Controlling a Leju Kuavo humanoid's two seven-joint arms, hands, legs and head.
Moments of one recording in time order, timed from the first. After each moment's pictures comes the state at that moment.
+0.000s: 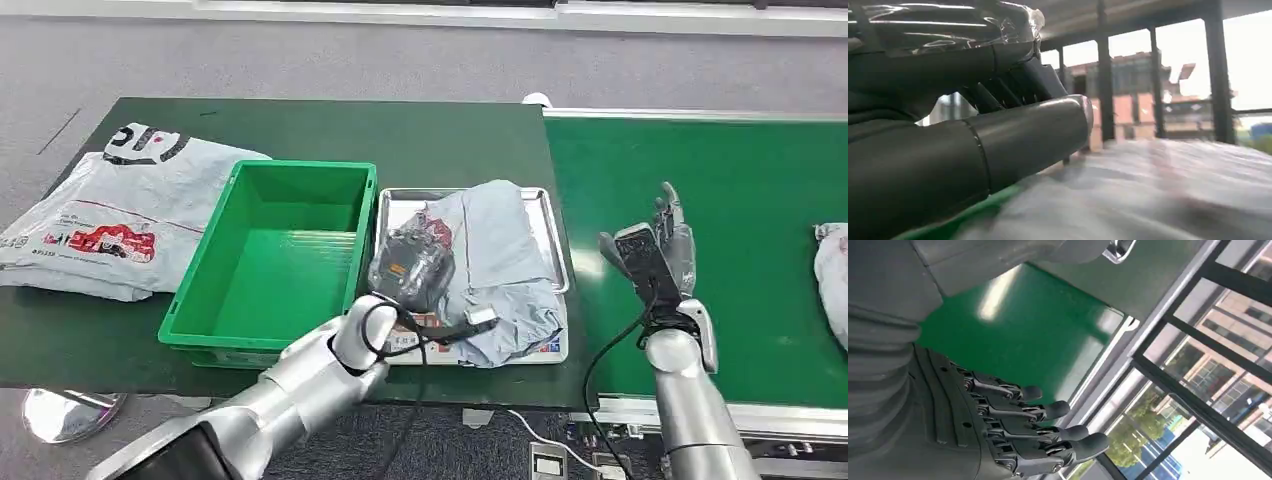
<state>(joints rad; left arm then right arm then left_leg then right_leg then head) -0.79 -0.26 -0.88 -0.38 -1.29 0.61 0.23 -0.35 -0.07 -0.03 -1.22 0.50 -0.34 -0.19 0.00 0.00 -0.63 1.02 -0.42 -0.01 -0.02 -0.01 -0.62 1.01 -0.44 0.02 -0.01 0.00</state>
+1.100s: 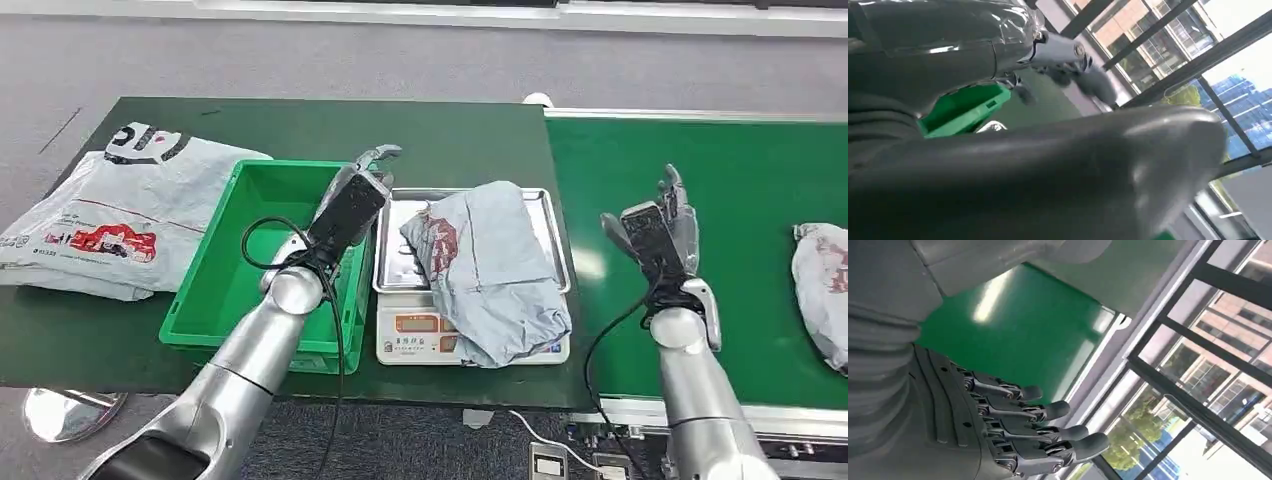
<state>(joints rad) -0.70 -0.25 -0.26 -0.76 -0.42 0.05 -0.38 -0.44 -0.09 -0.03 -1.13 0.46 -0.32 -0.21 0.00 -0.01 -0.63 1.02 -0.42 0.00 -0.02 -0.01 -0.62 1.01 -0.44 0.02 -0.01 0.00</state>
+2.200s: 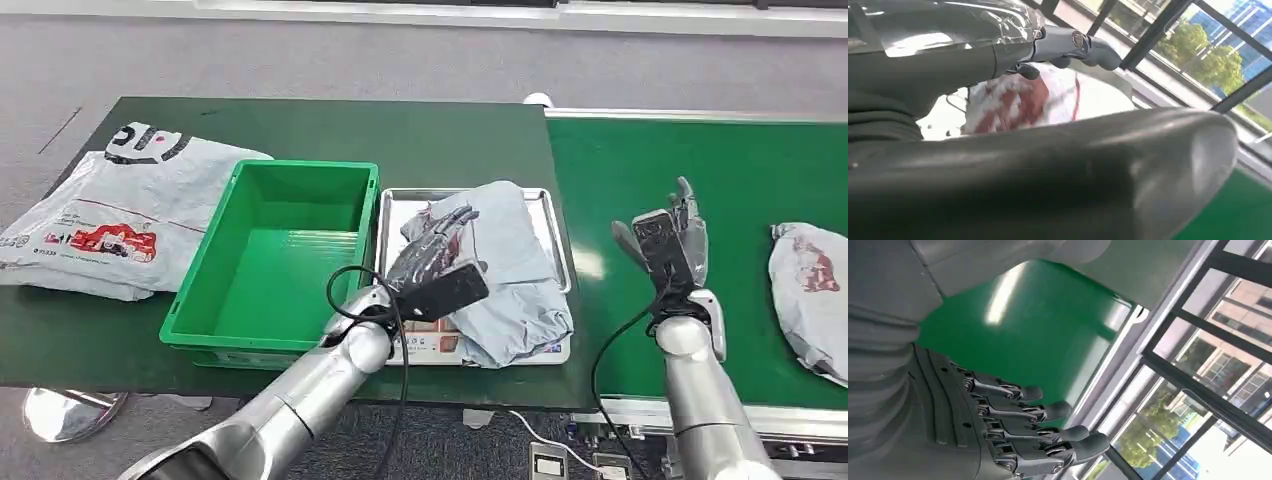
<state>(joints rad) -0.68 -0.35 -0.59 -0.55 -0.53 0.17 -0.35 -0.41 -0.11 -0.03 -1.10 0.41 -0.37 -0.21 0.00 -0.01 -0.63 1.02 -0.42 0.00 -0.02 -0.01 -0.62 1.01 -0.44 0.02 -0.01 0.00</state>
